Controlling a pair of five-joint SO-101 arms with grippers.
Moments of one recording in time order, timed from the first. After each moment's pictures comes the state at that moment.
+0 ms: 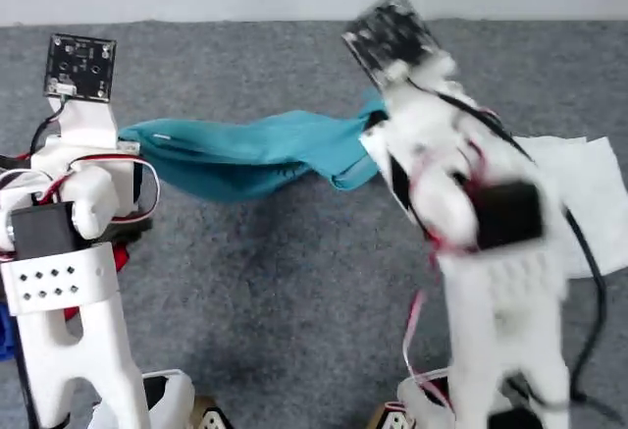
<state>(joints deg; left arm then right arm) -13.1 -33.9 16.0 76.4 -8.9 -17.0 -31.1 -8.0 78.9 23.7</state>
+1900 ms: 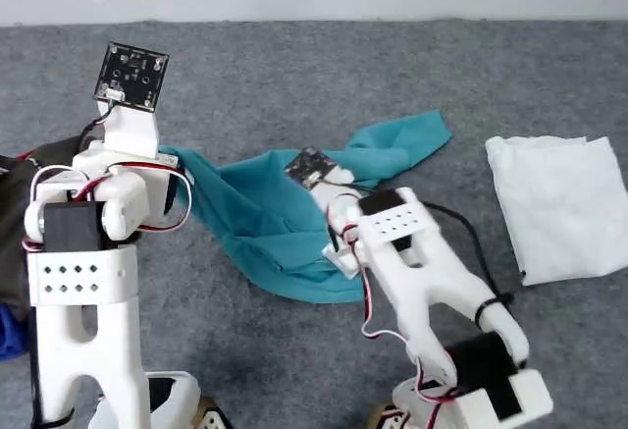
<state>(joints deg) -5.5 -34.1 18.7 78.2 -8.9 -24.8 -6.1 37.1 55.9 25.1</state>
